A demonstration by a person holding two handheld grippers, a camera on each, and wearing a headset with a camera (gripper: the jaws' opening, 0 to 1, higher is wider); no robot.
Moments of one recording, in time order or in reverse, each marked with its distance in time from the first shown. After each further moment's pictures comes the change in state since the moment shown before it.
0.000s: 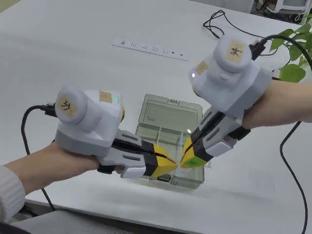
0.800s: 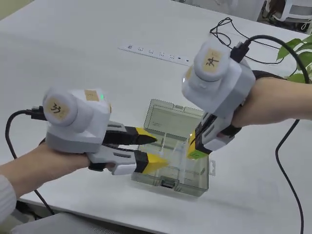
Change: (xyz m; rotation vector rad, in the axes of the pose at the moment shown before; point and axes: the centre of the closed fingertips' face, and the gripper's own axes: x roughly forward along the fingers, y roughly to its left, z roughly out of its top) left arm -0.034 0.046 -0.010 -0.013 -0.029 0.241; right arm 0.004 -0.040 -0.013 0.027 0.141 -0.153
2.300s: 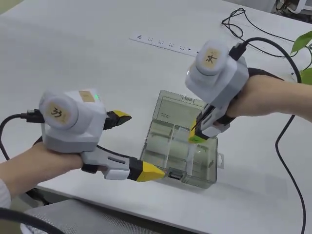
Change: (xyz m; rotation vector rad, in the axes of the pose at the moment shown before) left arm -0.019 0.021 -0.035 -0.025 0.043 0.155; right arm 0.032 -0.035 0.005 0.015 -0.020 -0.042
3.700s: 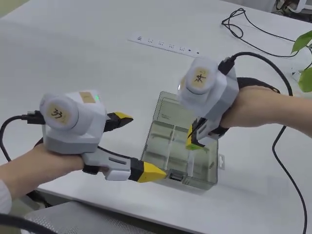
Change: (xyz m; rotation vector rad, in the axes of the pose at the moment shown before) left arm 0.003 -0.001 0.006 -0.003 0.001 -0.003; right arm 0.016 0.008 -0.005 -0.068 0.047 -0.040
